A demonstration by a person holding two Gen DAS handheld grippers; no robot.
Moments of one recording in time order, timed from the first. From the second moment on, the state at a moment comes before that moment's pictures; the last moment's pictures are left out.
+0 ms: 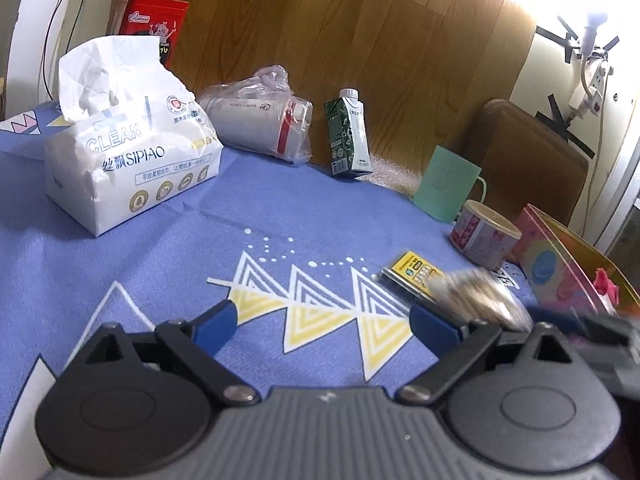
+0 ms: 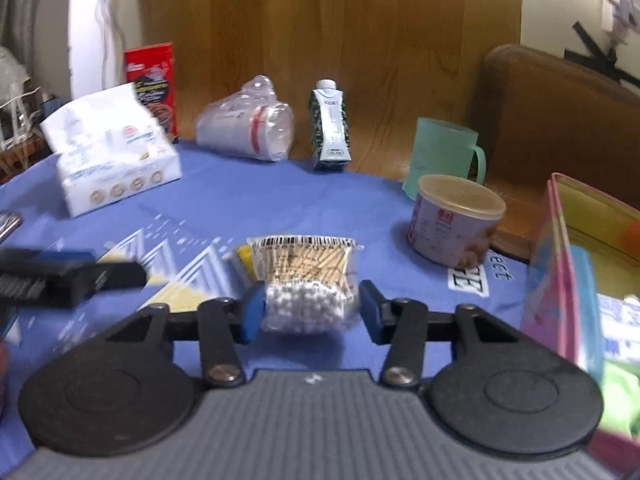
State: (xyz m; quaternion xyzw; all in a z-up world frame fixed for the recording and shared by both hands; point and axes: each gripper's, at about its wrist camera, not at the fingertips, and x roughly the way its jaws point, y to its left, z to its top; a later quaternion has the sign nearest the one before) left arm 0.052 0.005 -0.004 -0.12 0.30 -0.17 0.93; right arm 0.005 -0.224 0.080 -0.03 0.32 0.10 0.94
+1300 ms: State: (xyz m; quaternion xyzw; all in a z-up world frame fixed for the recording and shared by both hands) left arm 0.037 -0.282 0.073 -0.02 0.32 -0.49 0.81; right arm -0.110 -0.365 0.113 0.03 0.21 -0.08 0.97
